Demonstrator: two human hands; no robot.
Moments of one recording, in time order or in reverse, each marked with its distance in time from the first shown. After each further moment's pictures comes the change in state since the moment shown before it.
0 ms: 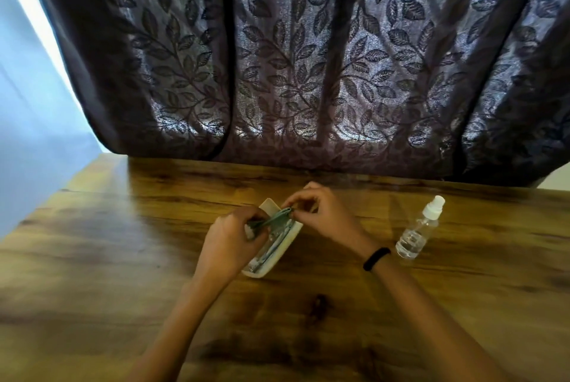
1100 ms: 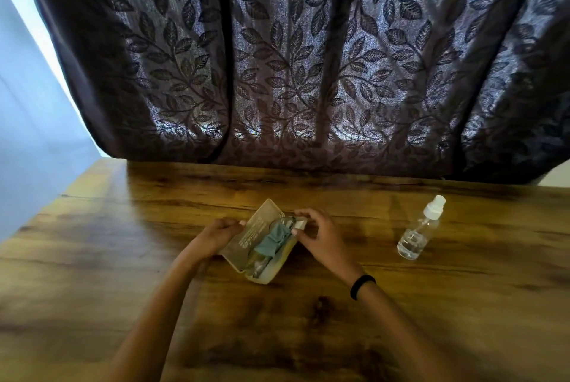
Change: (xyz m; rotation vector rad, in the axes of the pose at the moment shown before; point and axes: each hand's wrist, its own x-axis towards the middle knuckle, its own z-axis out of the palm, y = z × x) left_hand 0.022 -0.045 -0.007 -0.507 -0.433 -0.668; right_hand -0.017 0.040 0.046 0.088 0.173 0.226
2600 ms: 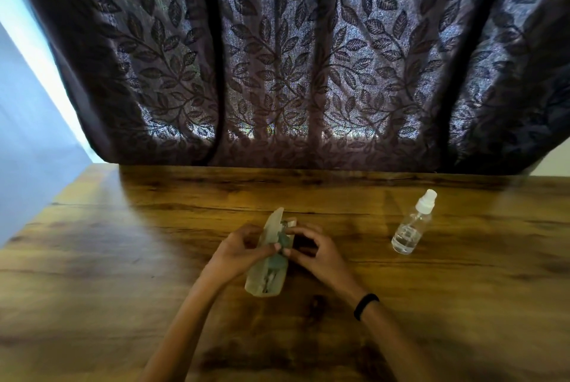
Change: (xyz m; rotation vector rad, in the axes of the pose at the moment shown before) left_hand -0.007 -0.001 0.045 0.169 0.064 0.122; right_hand -0.024 0.015 0.005 0.241 -0.123 0.077
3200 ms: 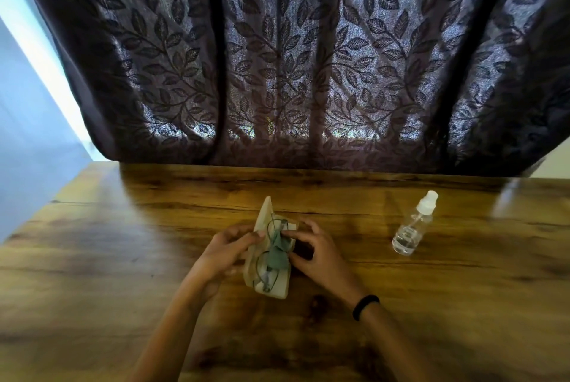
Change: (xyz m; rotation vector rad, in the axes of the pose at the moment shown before) left_hand -0.014 -0.005 -0.013 -0.536 -0.047 -0.059; right_hand -0.004 -0.012 -0.002 -0.379 0.004 -0.081
